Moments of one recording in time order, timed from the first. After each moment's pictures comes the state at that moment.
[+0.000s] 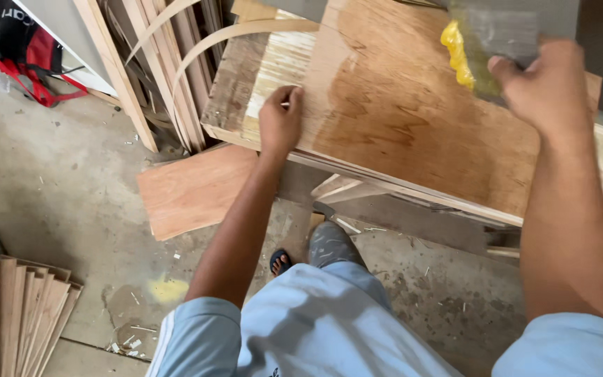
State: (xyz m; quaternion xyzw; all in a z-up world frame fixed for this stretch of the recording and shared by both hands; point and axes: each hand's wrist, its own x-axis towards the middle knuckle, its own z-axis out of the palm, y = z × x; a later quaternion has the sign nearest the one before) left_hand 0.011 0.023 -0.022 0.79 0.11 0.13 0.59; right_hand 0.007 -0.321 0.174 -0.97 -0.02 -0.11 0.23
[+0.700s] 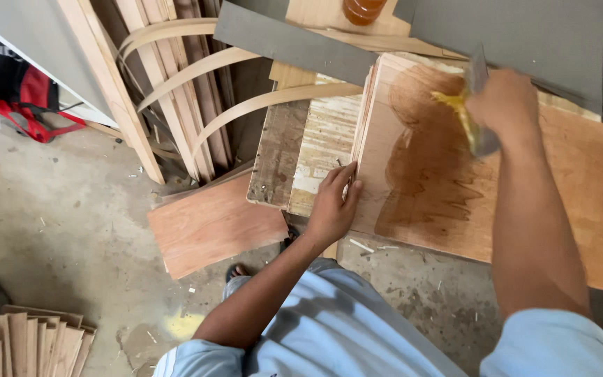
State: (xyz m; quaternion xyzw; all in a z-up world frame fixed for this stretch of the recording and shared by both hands) left_hand 0.009 0.057 -0.010 0.77 -0.08 -0.02 0.64; right_hand 0.170 -0.206 0.117 -0.98 0.16 0.11 -0.05
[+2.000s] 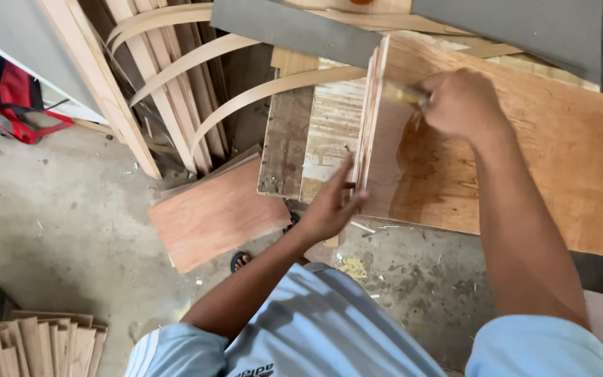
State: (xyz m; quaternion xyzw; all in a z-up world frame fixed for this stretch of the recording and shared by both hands) left_hand -0.010 0.113 0.020 0.72 -0.17 -0.13 0.66; right_hand 0.115 -0.109 0.139 -0.99 -0.05 0.10 -0.05
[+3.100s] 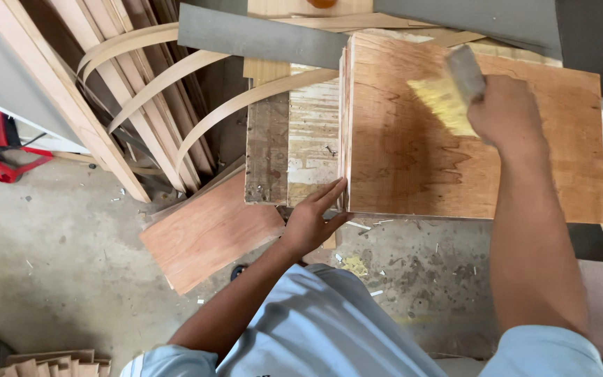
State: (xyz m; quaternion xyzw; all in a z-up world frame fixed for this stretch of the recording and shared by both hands) left_hand -0.022 0.119 -0.042 0.78 -0.26 -0.08 0.56; right_hand 0.075 -0.180 0.146 -0.97 0.19 0.10 0.12
